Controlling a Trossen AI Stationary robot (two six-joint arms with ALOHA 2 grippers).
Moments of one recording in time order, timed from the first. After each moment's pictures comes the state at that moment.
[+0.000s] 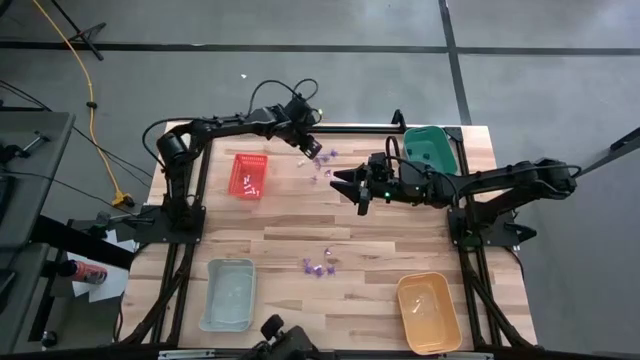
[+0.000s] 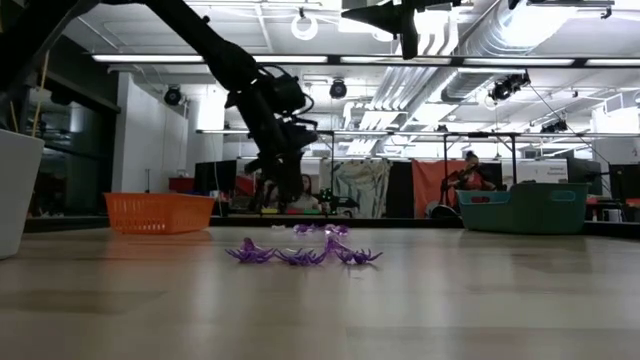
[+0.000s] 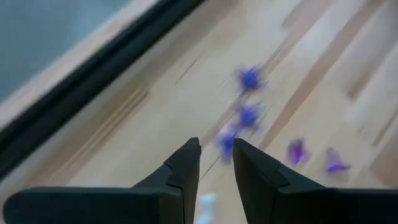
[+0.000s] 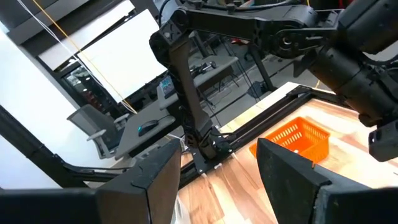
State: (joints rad) left arm 0.63 1.95 1.40 -0.47 0.08 -0.16; right arm 0.03 1.29 0.86 0.42 0.21 0.55
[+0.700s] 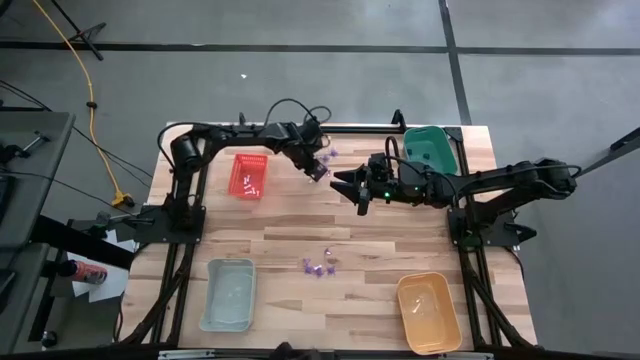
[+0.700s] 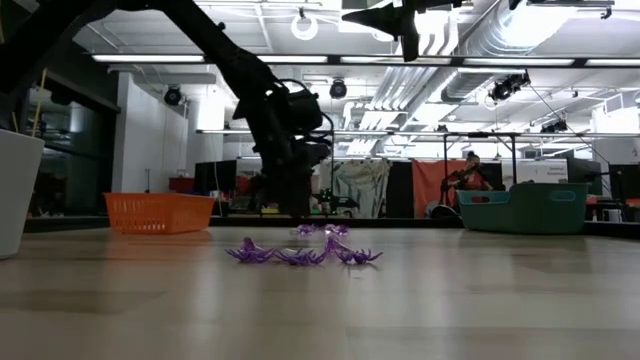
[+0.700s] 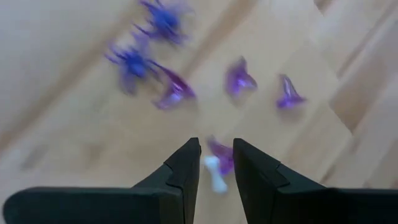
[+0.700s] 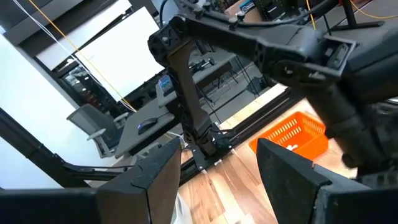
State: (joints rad) left arm 0.51 2.03 1.39 -0.55 0.20 -0.29; right arm 0.03 1.29 0.86 0.41 0.21 0.57
